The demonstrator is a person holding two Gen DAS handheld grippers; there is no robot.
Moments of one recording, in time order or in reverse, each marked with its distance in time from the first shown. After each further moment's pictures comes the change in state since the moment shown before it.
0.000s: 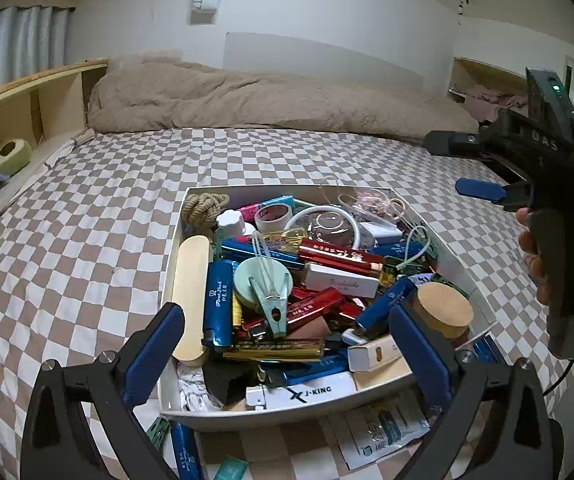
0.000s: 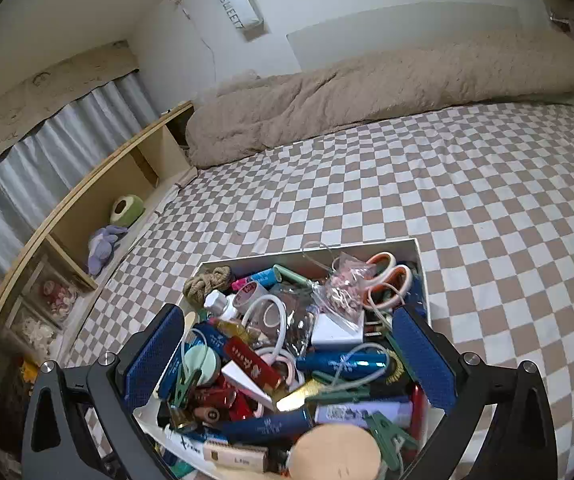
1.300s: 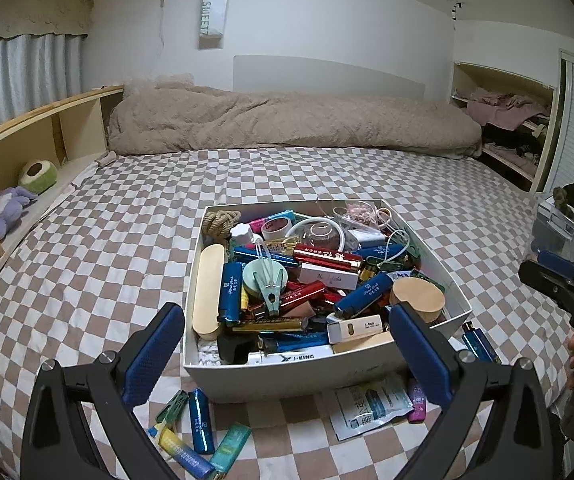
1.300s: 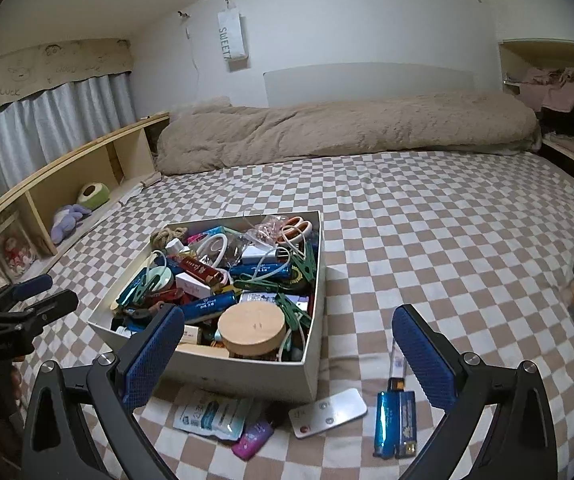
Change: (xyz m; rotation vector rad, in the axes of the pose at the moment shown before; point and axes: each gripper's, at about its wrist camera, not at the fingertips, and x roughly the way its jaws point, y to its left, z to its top) left arm -0.061 -0.023 -0.011 0.020 -0.055 0.078; right arm -0.114 0.000 -0.109 -0.130 -0.162 -0.236
